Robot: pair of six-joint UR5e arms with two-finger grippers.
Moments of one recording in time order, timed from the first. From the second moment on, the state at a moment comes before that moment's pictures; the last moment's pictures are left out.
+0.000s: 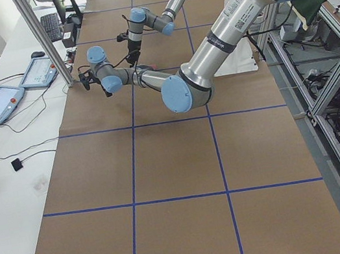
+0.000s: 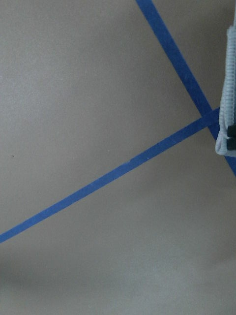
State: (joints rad) left arm -0.93 -2.42 -1.00 -2.31 -2.15 -1.53; right arm 0.59 -0.70 1.22 -1.06 1.73 1.81
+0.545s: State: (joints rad) left arm -0.93 -2.41 -1.00 -2.31 -2.15 -1.53; right arm 0.62 -0.70 1.24 -1.06 1.74 1.81
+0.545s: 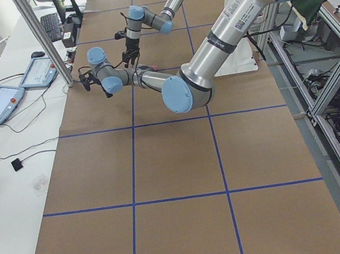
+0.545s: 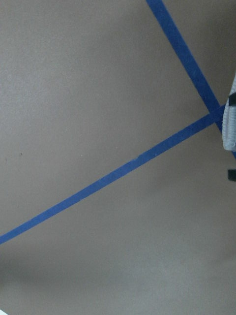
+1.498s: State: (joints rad) left arm -1.02 -2.38 -1.01 -2.30 -2.23 -1.38; right arm 0.72 -0.73 1.37 -1.29 1.86 1.63
